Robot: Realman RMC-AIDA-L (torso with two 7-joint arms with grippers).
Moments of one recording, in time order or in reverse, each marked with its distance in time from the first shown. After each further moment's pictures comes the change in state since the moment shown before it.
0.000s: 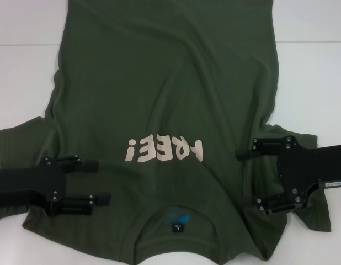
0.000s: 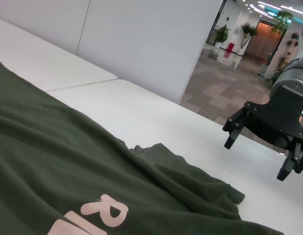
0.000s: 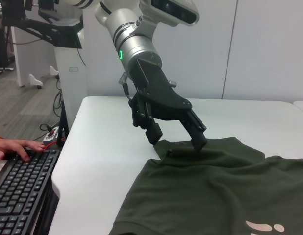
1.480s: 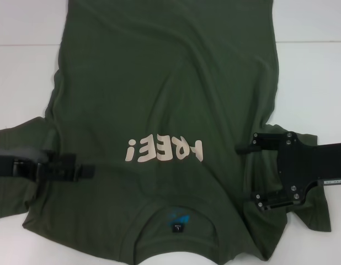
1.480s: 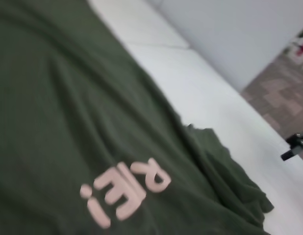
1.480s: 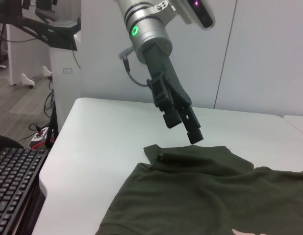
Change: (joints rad) left arm -0.017 -0.004 0.085 0.279 0.035 0.020 -0.609; right arm -0.005 -0.003 0.005 0.031 0.029 0.024 -0.088
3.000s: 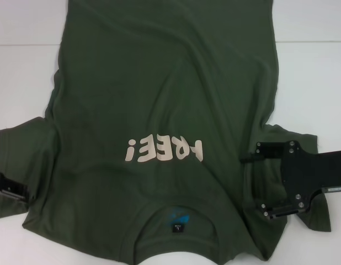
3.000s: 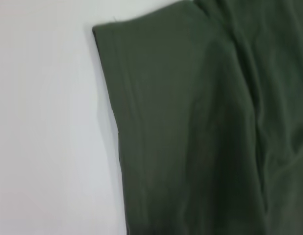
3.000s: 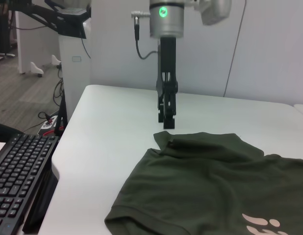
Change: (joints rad) left arm -0.055 0.012 0.259 0.233 0.553 -0.054 -0.754; right arm 0.008 -0.003 0.027 0.015 -0.059 -0.020 -0.031
